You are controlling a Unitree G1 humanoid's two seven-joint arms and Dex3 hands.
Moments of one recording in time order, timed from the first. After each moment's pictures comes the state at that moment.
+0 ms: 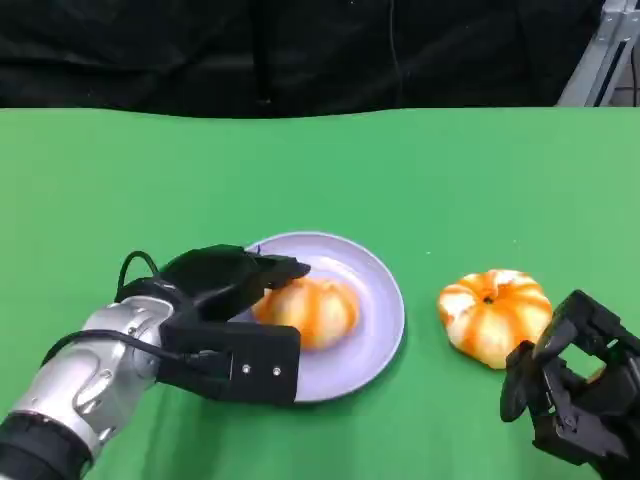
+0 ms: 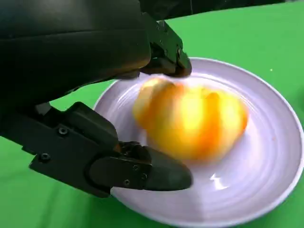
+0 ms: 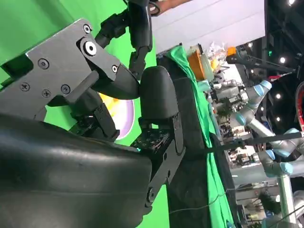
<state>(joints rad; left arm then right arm) -0.52 0.33 -0.51 0.51 0.67 -0.19 -0.18 0.24 0.06 -0.06 -0.17 0.41 -0.06 0.33</state>
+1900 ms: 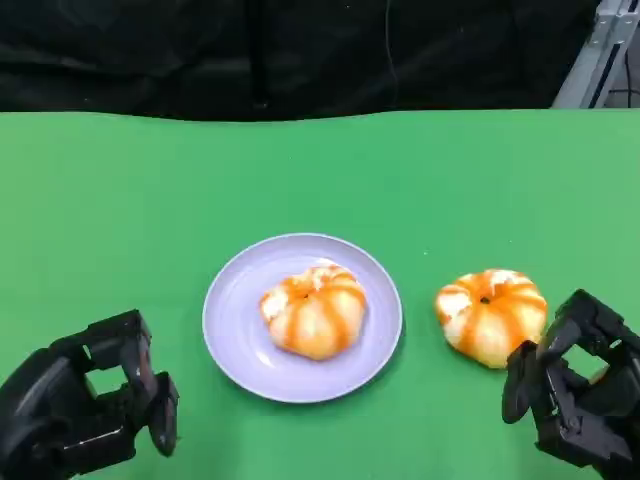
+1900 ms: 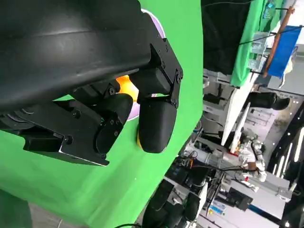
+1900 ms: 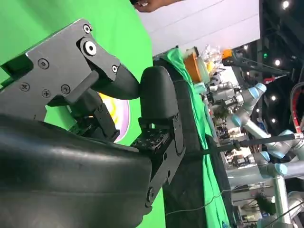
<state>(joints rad) 0.18 0.25 0.21 -0.18 -0.59 0.34 -0.61 0.25 0.06 -0.06 -0.19 0.42 -0.05 0.34</state>
